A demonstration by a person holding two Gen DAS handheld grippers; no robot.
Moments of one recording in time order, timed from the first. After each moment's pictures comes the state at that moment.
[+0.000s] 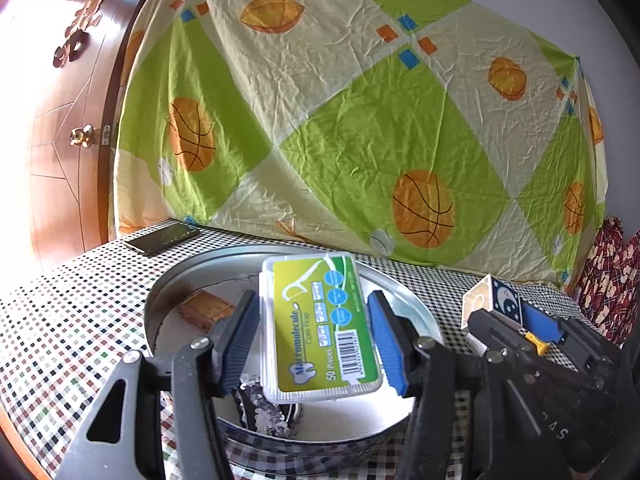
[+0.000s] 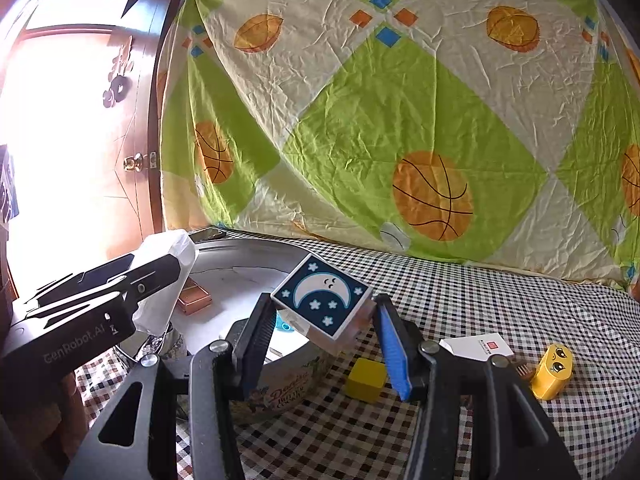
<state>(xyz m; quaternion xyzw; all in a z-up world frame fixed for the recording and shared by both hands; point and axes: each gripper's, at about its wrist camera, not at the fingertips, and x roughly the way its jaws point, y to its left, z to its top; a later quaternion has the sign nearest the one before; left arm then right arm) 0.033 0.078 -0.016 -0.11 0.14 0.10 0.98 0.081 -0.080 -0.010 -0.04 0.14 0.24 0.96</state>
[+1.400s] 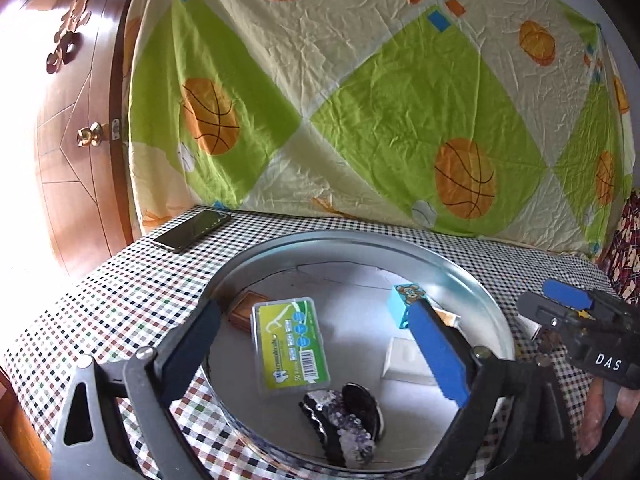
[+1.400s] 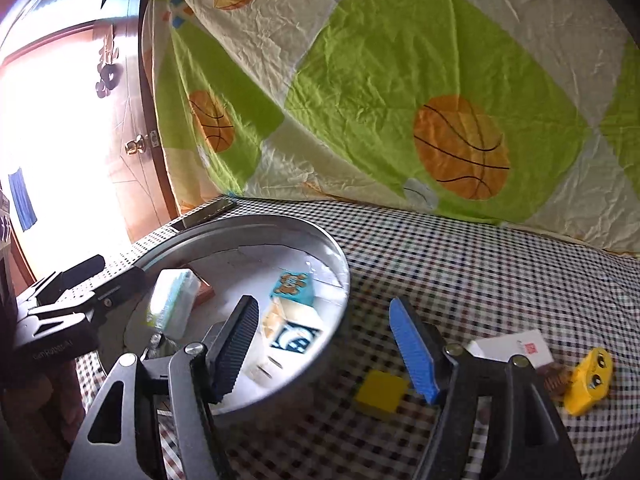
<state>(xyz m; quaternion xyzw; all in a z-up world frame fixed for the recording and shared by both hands) 0.055 0.112 -0.011 -0.08 0.21 0.13 0.97 0.138 -0.096 -0.013 -0.02 0.24 0.27 0.93</state>
